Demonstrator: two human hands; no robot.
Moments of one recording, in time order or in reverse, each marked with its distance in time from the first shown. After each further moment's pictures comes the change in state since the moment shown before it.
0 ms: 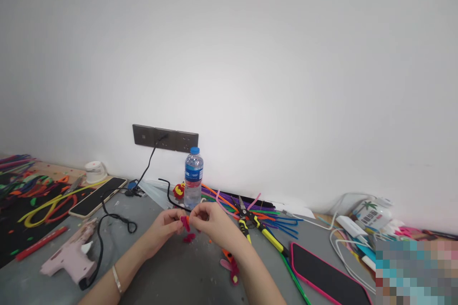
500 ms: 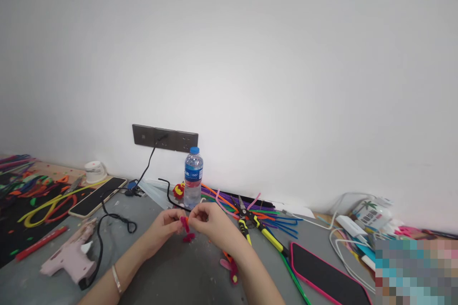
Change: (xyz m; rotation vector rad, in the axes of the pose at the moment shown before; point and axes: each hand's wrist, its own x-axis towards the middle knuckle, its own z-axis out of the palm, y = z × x) left_hand 0.001 -0.002 -0.001 -0.021 -0.013 0.016; right_hand -0.001 -0.002 0.001 -0.078 0.007 -0.014
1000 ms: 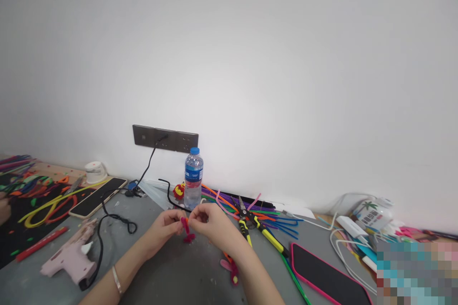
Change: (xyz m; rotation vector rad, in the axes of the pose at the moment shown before) left_hand -0.001 0.004 0.002 0.000 0.001 -0.011; right_hand 0.003 0.003 0.001 0.013 0.005 0.003
